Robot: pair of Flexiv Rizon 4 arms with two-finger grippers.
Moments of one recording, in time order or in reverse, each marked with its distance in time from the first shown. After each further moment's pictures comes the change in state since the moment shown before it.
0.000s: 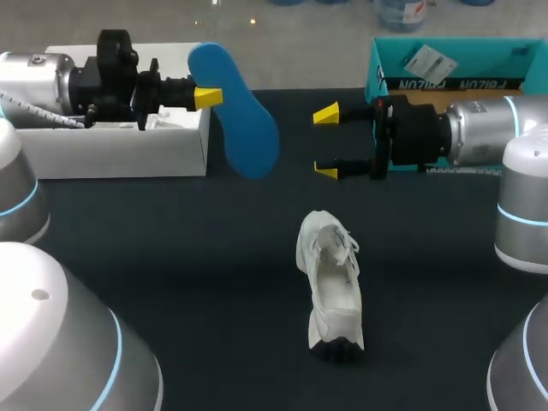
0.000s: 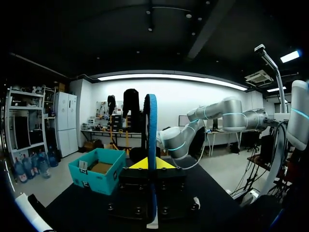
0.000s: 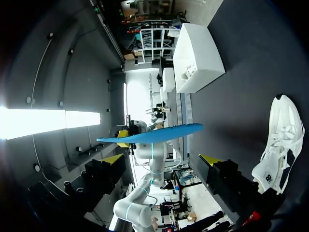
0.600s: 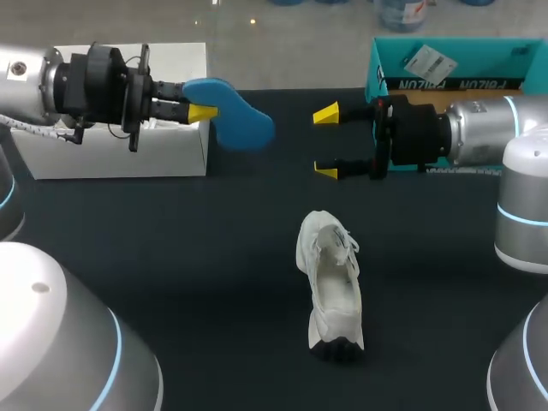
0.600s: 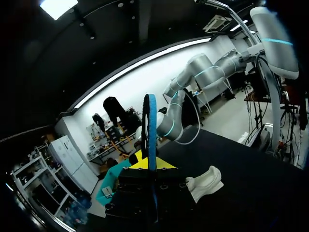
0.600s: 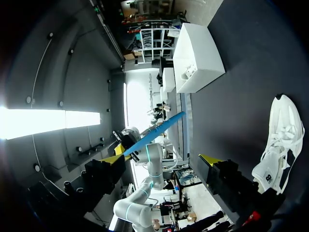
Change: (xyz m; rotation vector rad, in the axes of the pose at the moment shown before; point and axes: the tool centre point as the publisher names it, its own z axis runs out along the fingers) left arm 0.038 -0.007 -0.006 -0.115 0.059 0.569; right arm 0.000 0.000 0.000 0.000 0.000 0.000
